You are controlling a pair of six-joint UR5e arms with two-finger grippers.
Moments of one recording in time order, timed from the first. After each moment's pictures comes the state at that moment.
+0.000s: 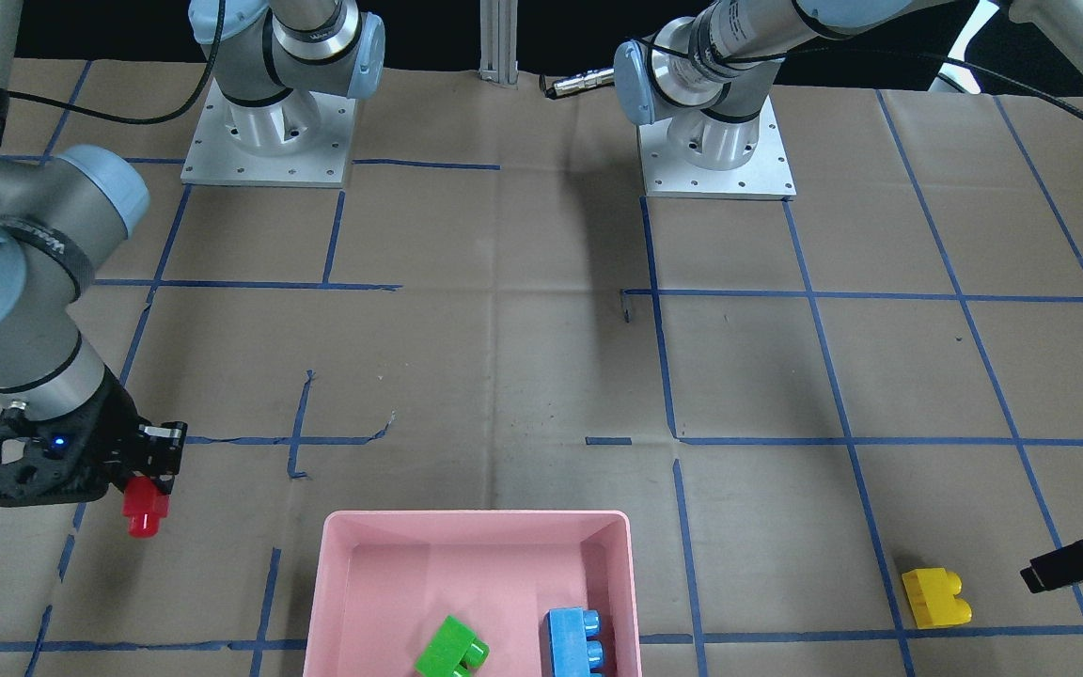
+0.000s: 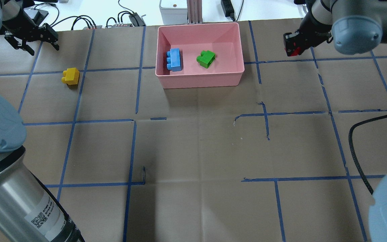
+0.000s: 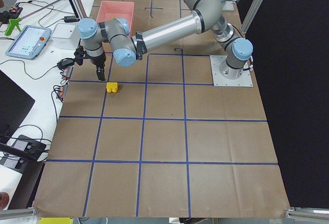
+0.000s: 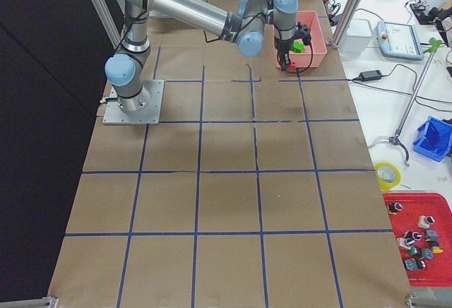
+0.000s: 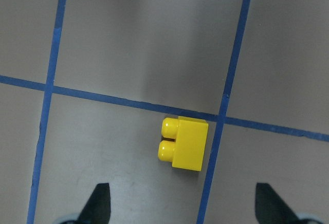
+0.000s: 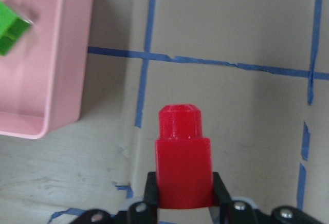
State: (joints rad) left arm -1.18 -2.29 -1.05 -1.35 1.55 0.23; right arm 1.47 -1.21 1.47 -2.00 -1.41 -0.26
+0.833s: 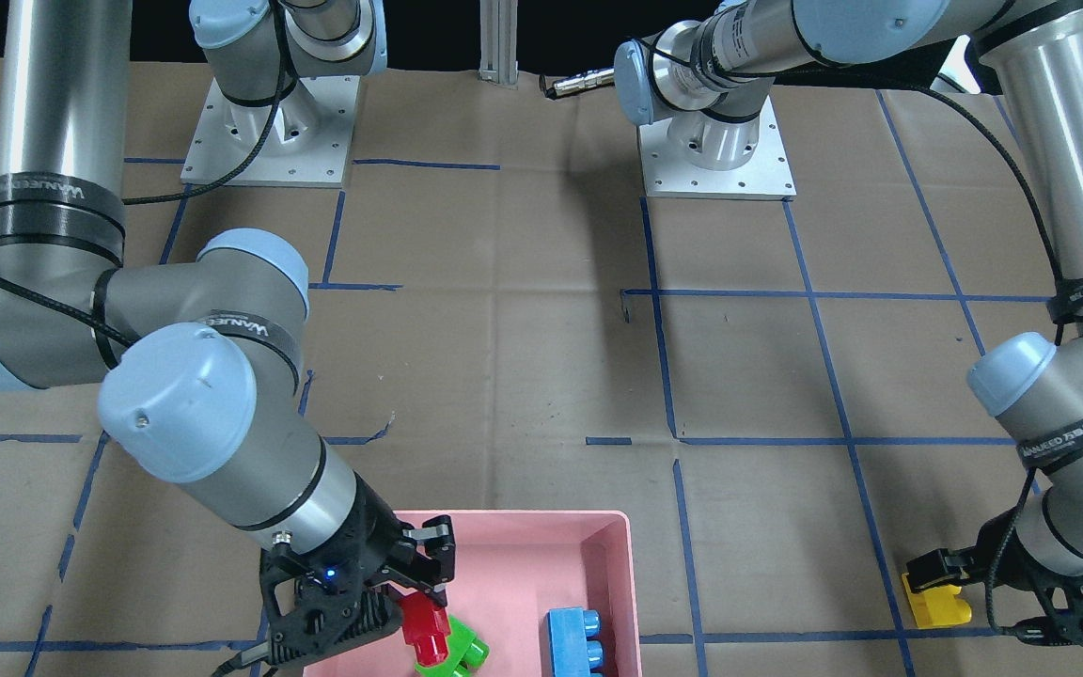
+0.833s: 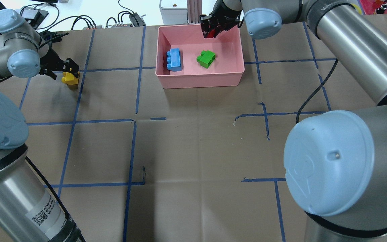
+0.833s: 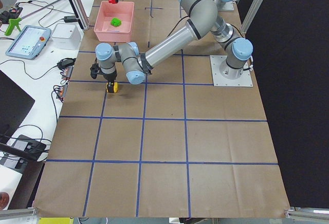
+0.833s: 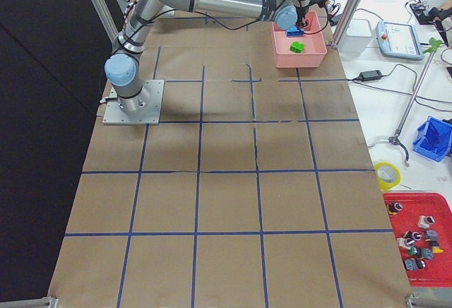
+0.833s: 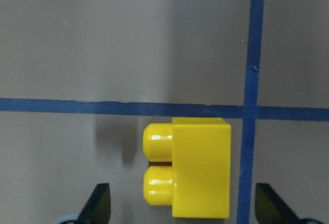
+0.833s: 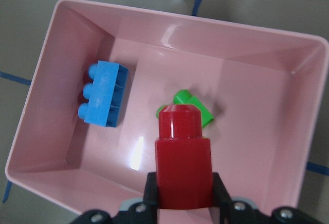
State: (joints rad) left arm -1.18 -2.31 -1.37 -0.96 1.54 0.36; right arm 1.71 -0.89 1.14 -2.13 -1.25 -0.03
